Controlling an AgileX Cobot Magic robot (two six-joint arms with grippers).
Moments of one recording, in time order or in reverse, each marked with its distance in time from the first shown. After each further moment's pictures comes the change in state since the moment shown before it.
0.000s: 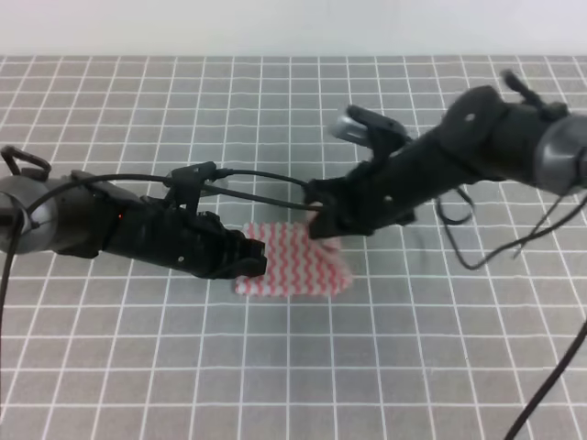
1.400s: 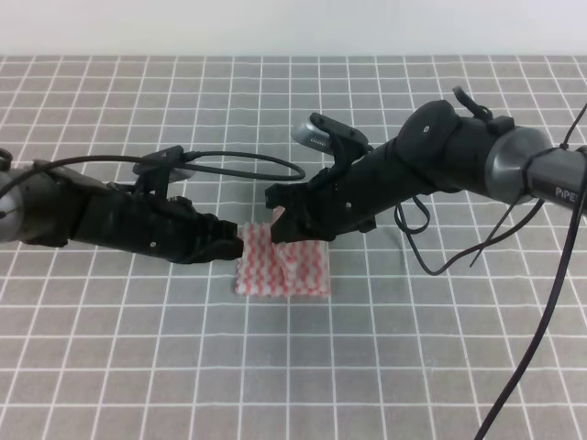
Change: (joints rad) left arm 0.088 -0.020 -0.010 -0.006 0.048 0.013; right arm 0.086 0.091 -0.084 0.094 -0.043 -0.020
